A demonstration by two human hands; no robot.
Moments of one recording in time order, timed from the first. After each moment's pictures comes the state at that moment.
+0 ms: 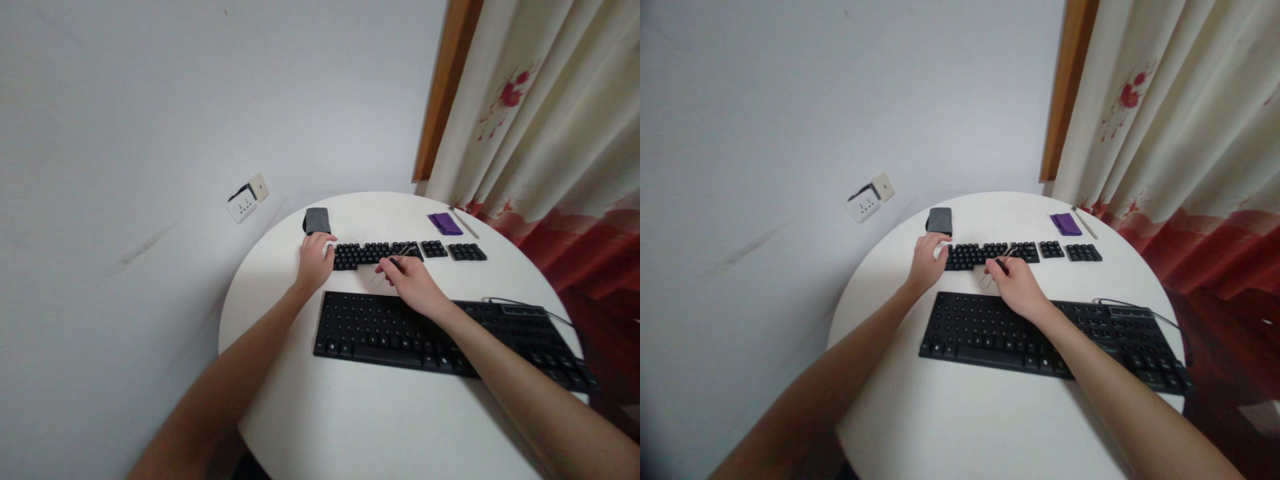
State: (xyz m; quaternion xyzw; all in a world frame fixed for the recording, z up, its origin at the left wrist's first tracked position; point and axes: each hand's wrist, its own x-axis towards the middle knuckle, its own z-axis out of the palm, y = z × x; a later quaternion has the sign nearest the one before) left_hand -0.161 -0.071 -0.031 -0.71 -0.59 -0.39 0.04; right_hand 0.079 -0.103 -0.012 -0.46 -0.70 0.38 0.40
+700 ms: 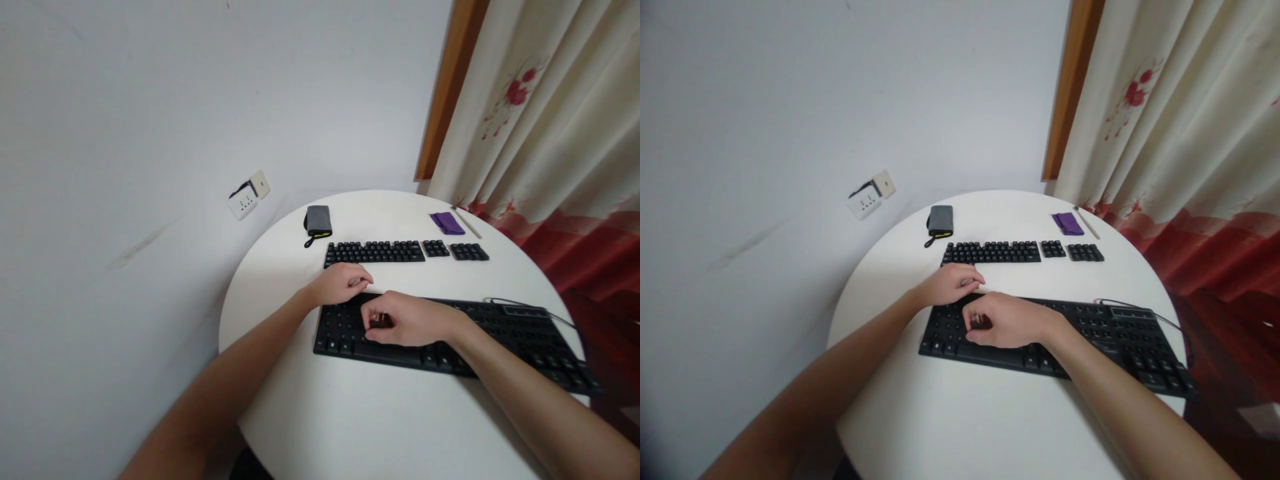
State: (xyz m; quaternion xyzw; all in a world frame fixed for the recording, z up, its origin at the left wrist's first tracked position) left_hand -0.134 -0.098 -0.025 -0.89 -0.36 -0.21 -0.17; right_hand 0.086 -0.138 0.010 -0.20 -0.88 0.41 0.10
